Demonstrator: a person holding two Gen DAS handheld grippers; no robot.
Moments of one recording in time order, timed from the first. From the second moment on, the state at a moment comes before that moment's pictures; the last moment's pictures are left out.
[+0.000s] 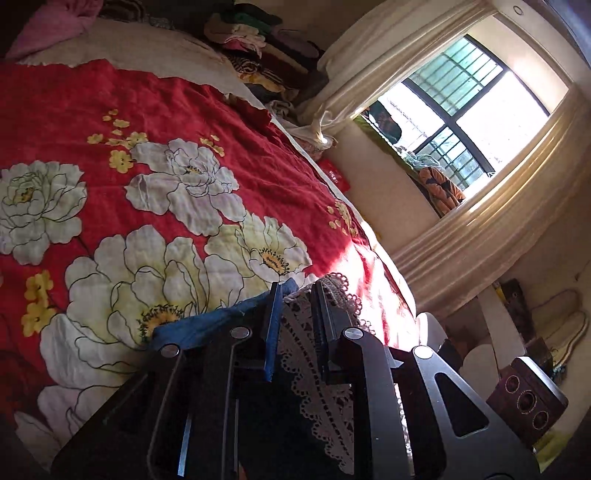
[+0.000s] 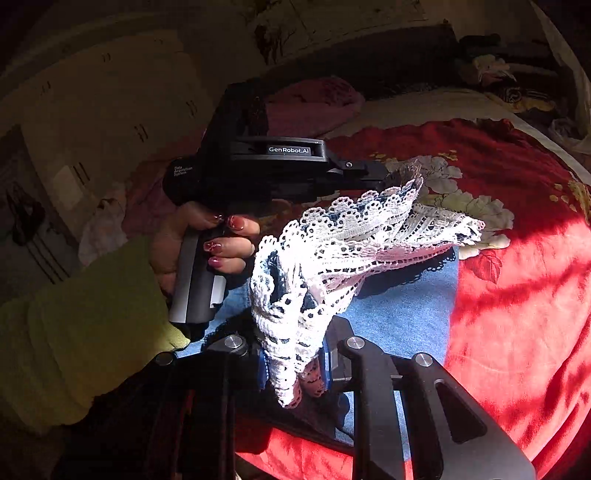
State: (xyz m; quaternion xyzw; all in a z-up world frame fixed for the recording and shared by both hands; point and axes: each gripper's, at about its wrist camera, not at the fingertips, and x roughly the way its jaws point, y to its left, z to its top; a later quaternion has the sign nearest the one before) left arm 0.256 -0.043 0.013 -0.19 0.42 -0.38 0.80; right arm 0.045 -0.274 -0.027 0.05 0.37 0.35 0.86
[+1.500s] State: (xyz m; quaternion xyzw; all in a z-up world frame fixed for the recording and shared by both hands) left arm 0.237 -0.026 -0.019 -0.15 0.50 -0.22 0.82; right arm -0.001 -0.223 -0.073 -0.14 0.35 0.34 0.86
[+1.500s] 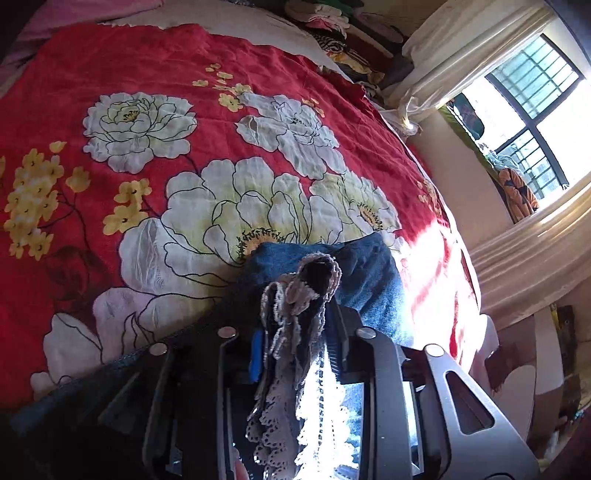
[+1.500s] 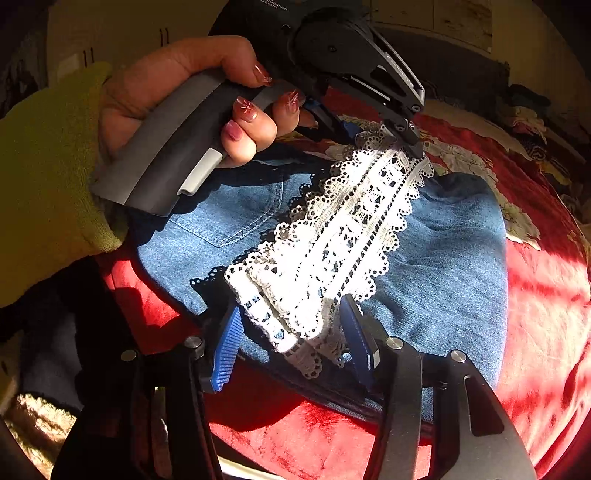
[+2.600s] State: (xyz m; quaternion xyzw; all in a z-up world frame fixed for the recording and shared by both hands) left arm 0.087 -0.034 -0.025 -0.02 0.47 -0.13 0.87; right arm 0.026 -0.312 -0.094 -0.03 0.40 0.29 0.87
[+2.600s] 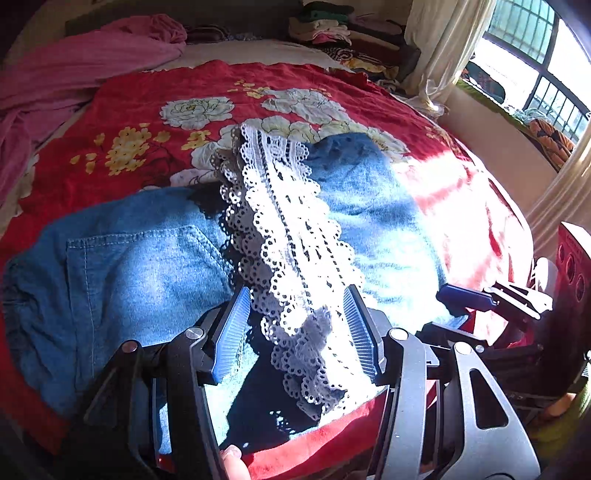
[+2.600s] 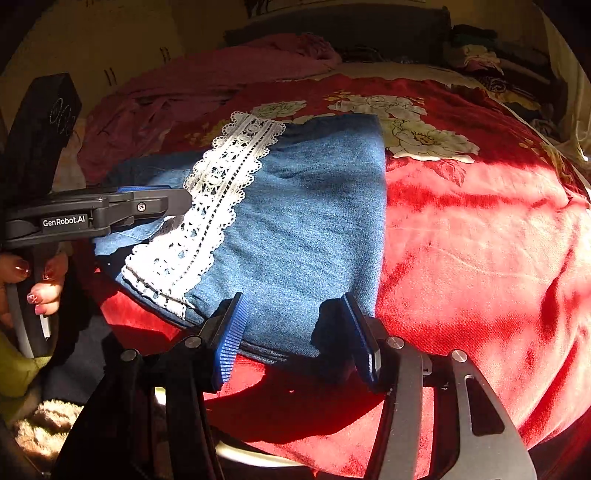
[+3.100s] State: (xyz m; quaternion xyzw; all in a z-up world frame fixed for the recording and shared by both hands) left arm 0.051 -0.009 -0.021 -0.08 0.45 -0.12 0.88; right arm 0.027 -0.324 -0.060 0.01 0.37 0.30 0.88
